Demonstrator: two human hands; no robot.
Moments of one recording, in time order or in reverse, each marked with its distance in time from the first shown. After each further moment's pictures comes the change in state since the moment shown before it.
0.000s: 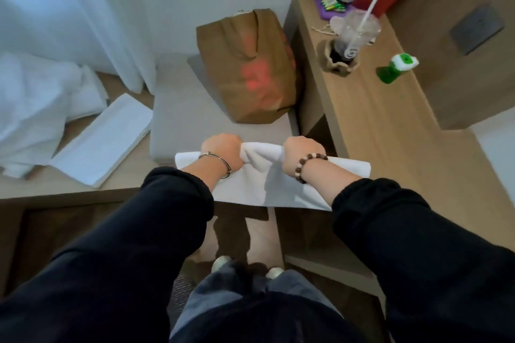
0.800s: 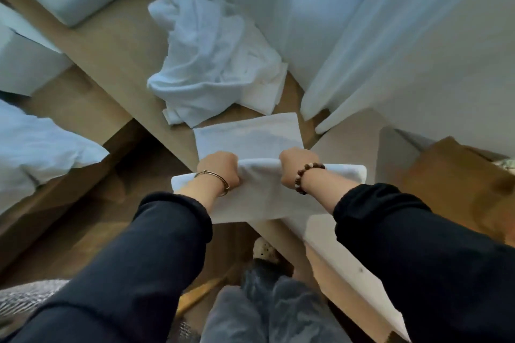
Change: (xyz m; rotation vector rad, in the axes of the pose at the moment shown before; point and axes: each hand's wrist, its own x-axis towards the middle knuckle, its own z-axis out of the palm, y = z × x) left_hand 0.010 -0.386 0.051 -0.438 -0.074 -0.810; right_hand 0.282 -0.414 -0.016 -0.421 -0.174 -0.870
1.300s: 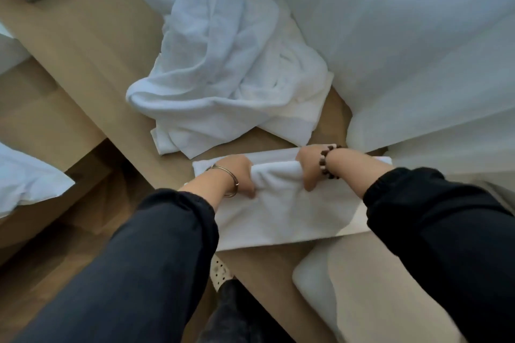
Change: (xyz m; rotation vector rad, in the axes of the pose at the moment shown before) left_hand 0.237 -0.073 0.037 -0.125 -0.287 0.081; right_hand 0.273 0.022 0.004 -0.109 -0.429 -0.082
